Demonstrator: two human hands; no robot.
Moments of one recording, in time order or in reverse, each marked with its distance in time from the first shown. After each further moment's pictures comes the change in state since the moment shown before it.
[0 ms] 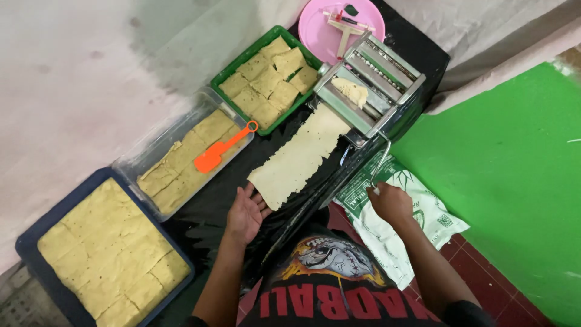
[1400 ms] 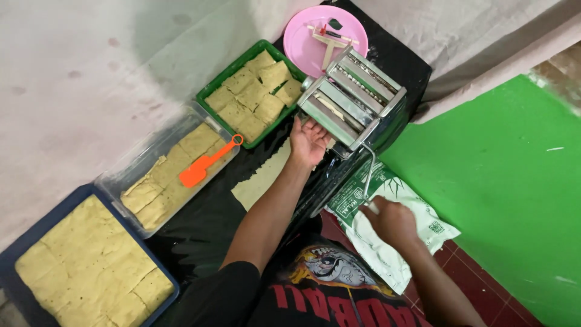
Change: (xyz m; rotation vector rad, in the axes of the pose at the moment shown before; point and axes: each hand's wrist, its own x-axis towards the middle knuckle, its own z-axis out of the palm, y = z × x) left_hand 0.270 -0.059 0.160 -0.471 -0.162 -0.006; right_hand -0.036 0.007 -0.056 0.055 0.080 -0.161
